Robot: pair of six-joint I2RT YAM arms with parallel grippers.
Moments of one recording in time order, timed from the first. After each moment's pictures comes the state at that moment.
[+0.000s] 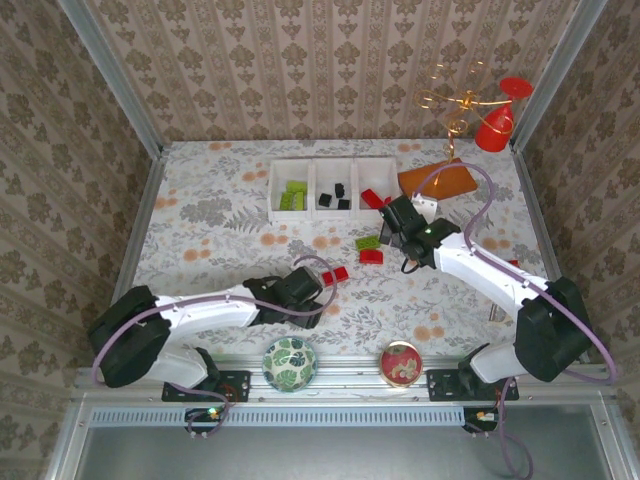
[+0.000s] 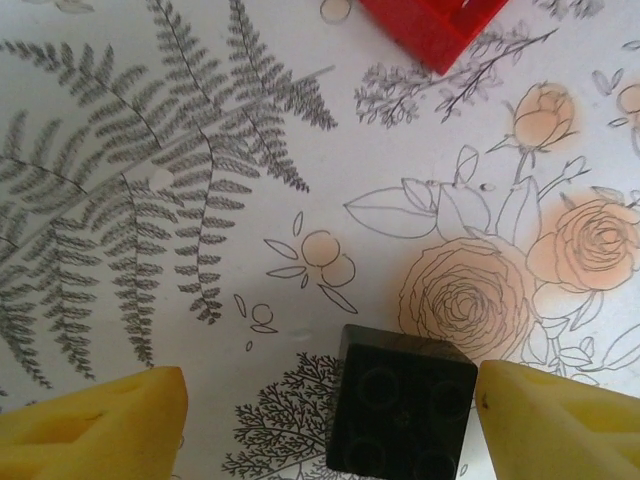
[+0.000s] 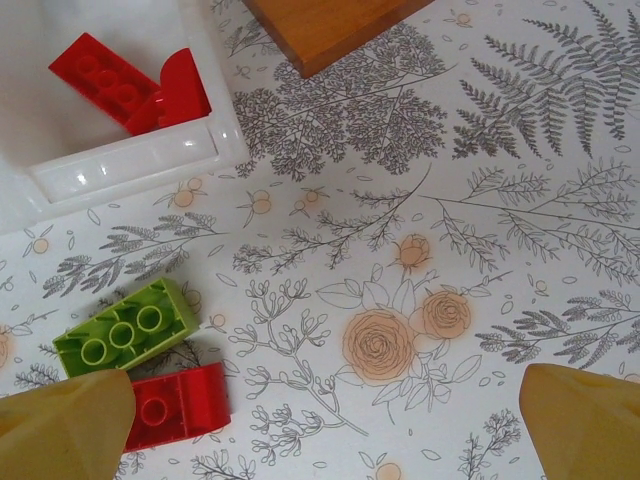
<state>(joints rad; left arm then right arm) -1.04 1.39 0.66 -0.43 -0.18 -0.49 0.53 1.42 1.03 -0.67 0.52 0.76</state>
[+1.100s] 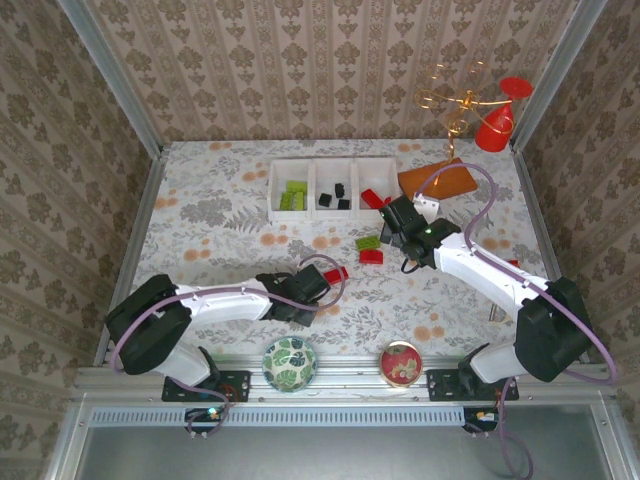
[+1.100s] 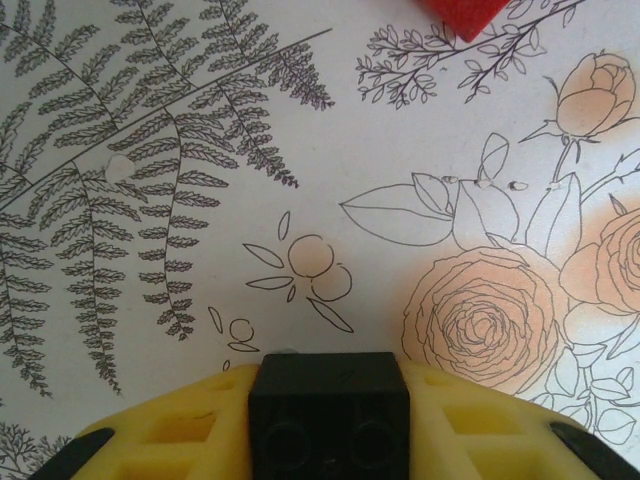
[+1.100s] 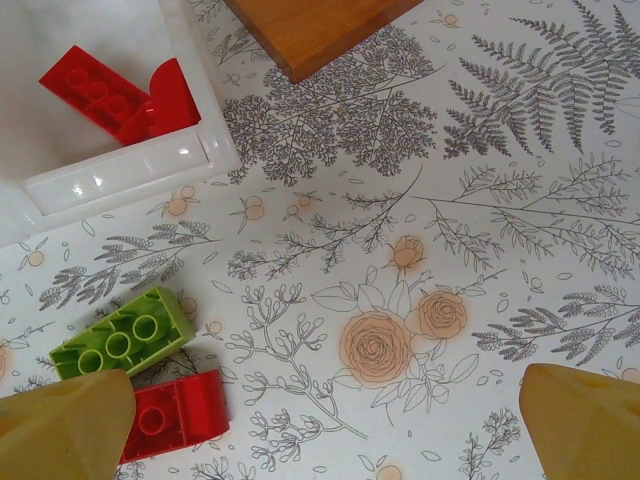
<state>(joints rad) -1.04 1.49 0.72 -0.47 -0.16 -0.51 0.53 1.42 1.03 -0.67 0.53 0.79</state>
